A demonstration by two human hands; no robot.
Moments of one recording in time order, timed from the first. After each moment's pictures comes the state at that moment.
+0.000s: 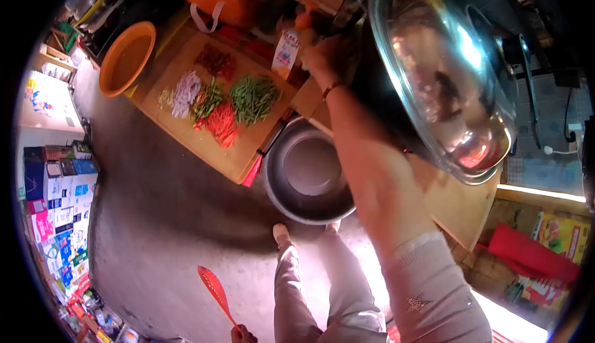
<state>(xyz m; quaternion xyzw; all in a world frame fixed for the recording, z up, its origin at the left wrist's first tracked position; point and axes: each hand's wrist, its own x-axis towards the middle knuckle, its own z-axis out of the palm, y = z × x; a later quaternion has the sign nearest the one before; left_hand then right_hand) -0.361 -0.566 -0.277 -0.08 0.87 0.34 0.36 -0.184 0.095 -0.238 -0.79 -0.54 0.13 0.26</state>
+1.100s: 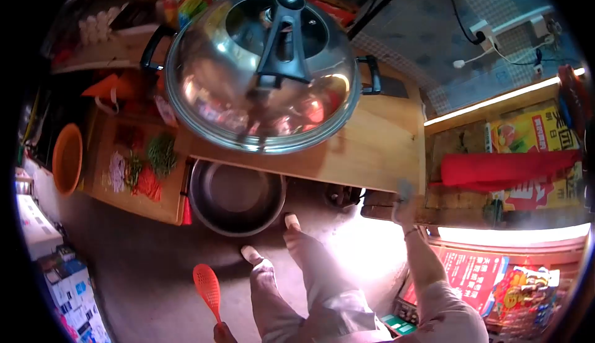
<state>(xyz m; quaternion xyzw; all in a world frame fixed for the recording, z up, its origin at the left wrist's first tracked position) -0.401 -0.517 -0.290 0.38 0.83 0.15 0.39 0.293 -0.420 -0.265 -0.85 -0.47 -0.11 0.19</state>
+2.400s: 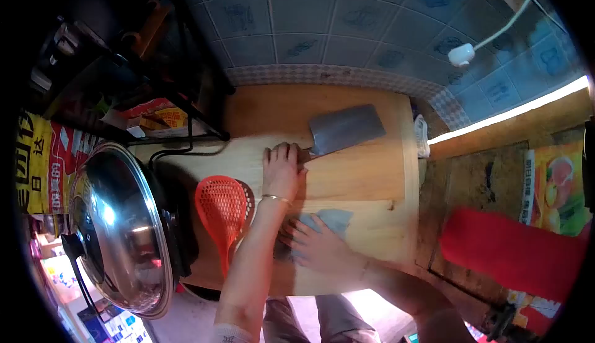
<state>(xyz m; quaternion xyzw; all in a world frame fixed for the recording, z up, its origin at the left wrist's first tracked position) 0.335 -0.014 -0.236 0.91 0.36 0.17 0.10 0.384 -0.201 -0.229 -0.54 -0.83 0.15 0.00</state>
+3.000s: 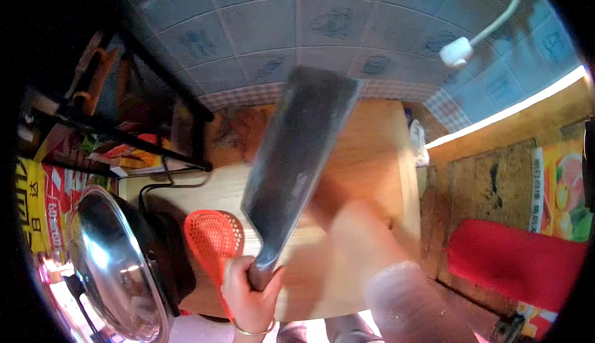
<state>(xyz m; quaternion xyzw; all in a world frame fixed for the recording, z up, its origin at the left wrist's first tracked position) 0.269 -0.106 -0.110 0.78 0.48 0.29 0.29 0.483 0.064 -0.311 -0.47 -0.50 0.38 0.62</state>
